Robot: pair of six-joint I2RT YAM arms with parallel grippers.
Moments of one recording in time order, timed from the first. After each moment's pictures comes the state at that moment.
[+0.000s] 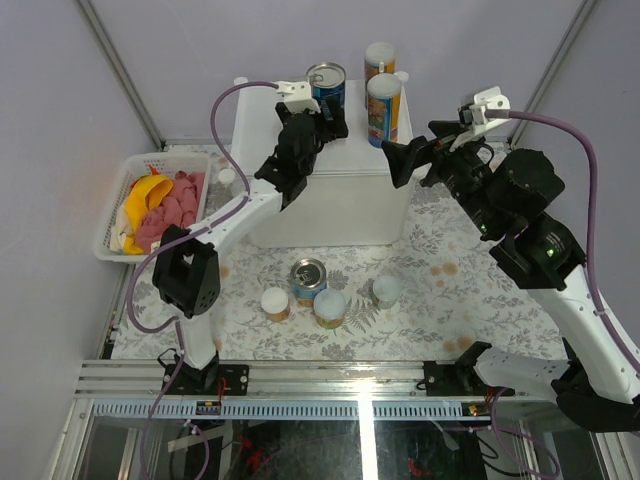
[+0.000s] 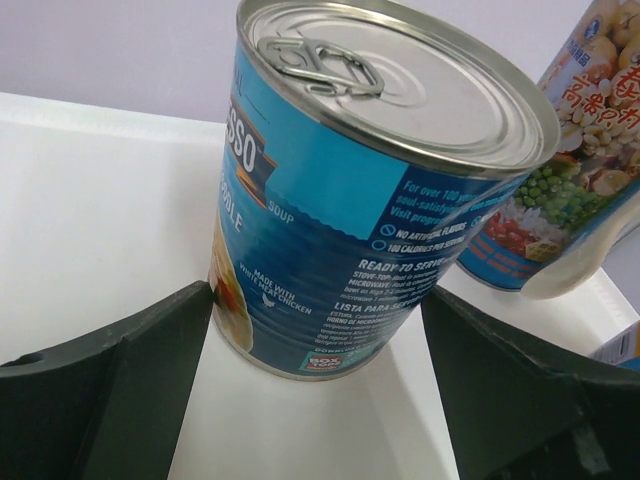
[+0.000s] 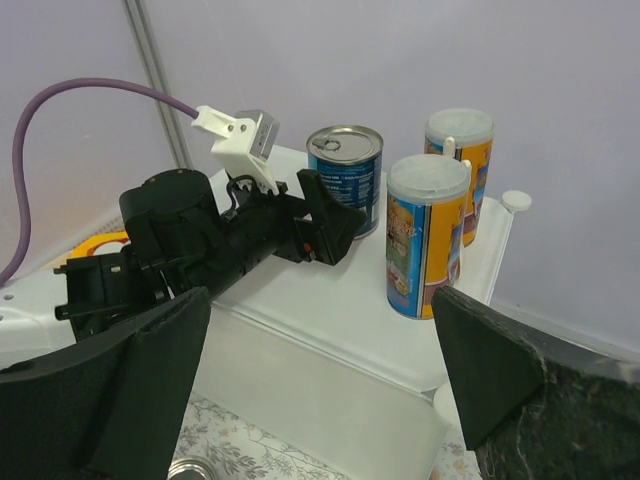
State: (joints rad) left arm -0.54 1.87 1.62 0.29 -0.41 -0.31; right arm 0.71 1.08 1.58 -0.36 0.20 0.01
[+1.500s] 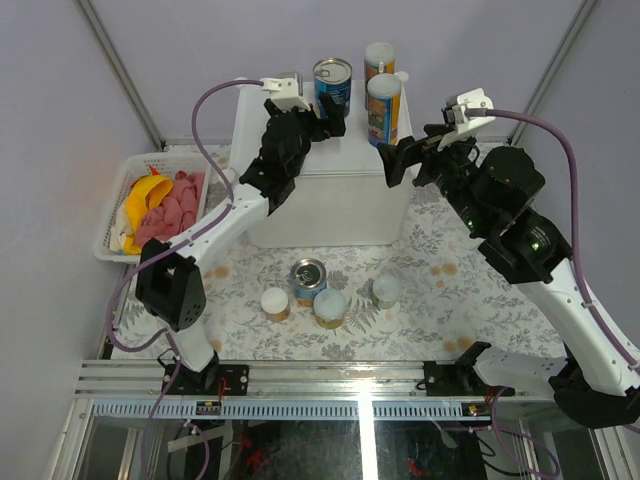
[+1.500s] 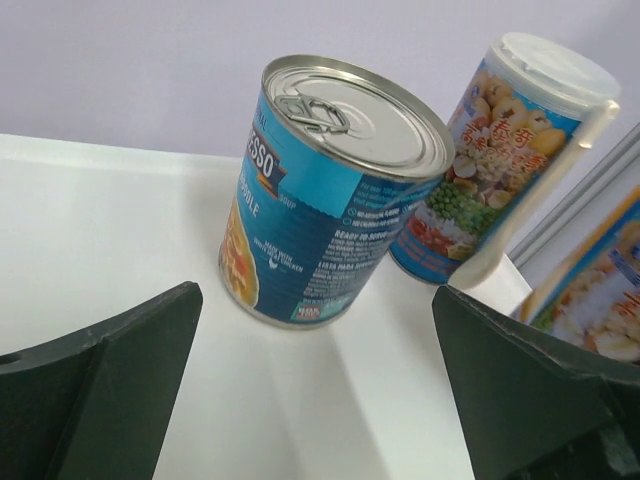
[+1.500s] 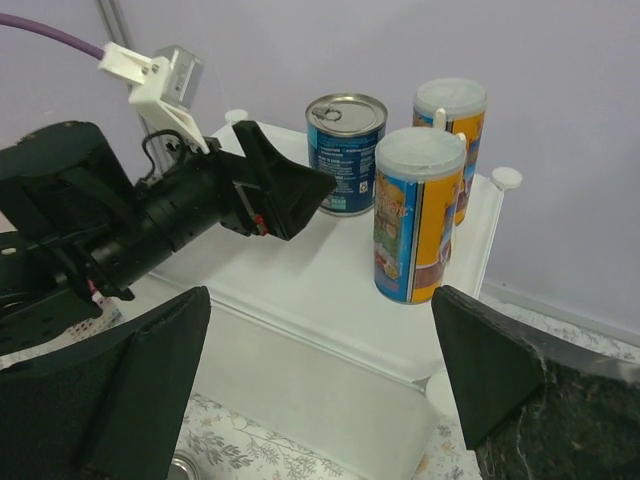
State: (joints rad) left arm -0.53 1.77 1.58 0.31 -0.30 -0.33; right arm 0.71 1.11 1.56 -0.36 0.24 -0.01
